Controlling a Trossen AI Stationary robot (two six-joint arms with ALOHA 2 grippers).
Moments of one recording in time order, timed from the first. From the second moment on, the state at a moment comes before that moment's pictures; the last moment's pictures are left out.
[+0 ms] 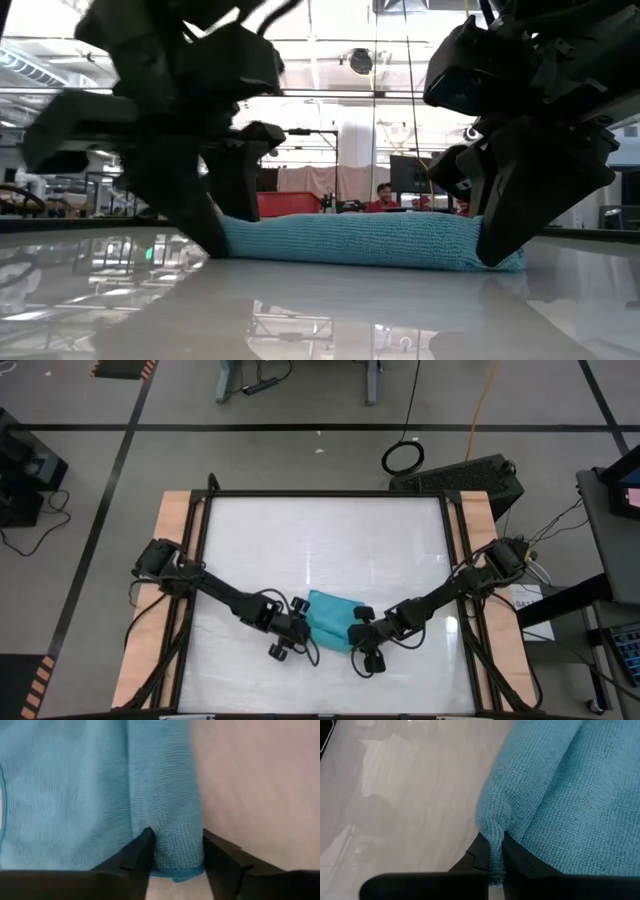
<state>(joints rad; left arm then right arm) -0.37 1.84 1.01 -0.23 -0.10 0.13 0.46 1.81 0.85 0.00 0.02 0.38</state>
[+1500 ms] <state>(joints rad) -0.06 1.89 1.01 -0.26 0.62 -0.47 0.55 1.64 0.85 -0.07 0.19 0.36</state>
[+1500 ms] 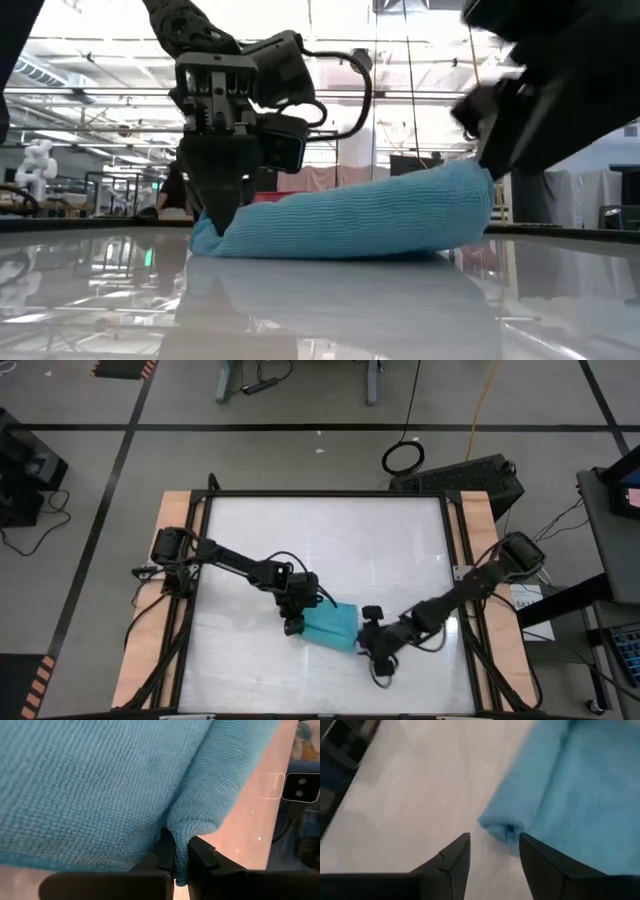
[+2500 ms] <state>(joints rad) -0.01 1.93 1.01 -0.24 0.72 -0.46 0.58 1.76 0.85 0.01 0.46 -0.09</state>
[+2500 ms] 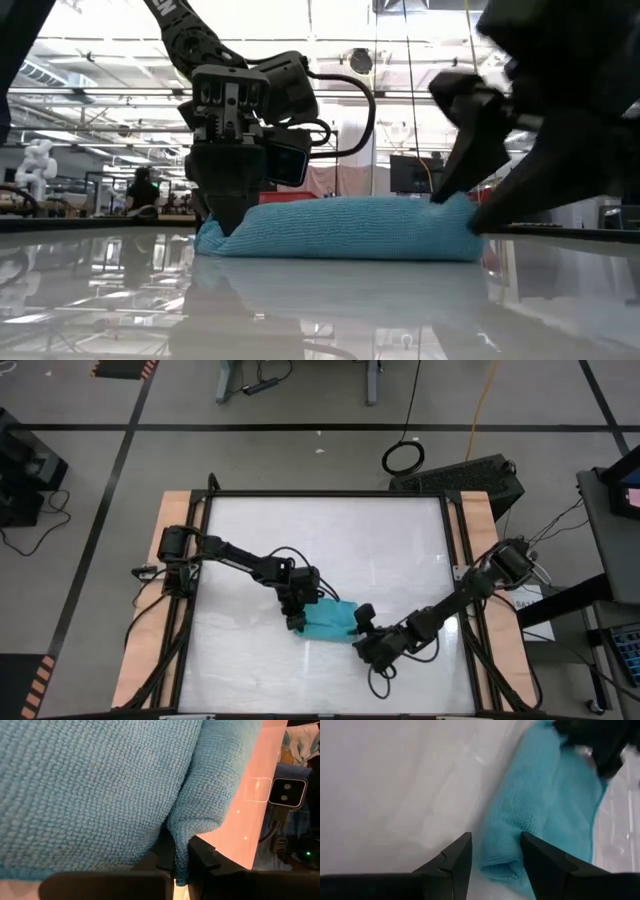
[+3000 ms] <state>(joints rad) 0.00 1.93 1.01 -0.25 0.77 -0.41 0.45 1.76 0.81 -0.01 0.28 0.05</state>
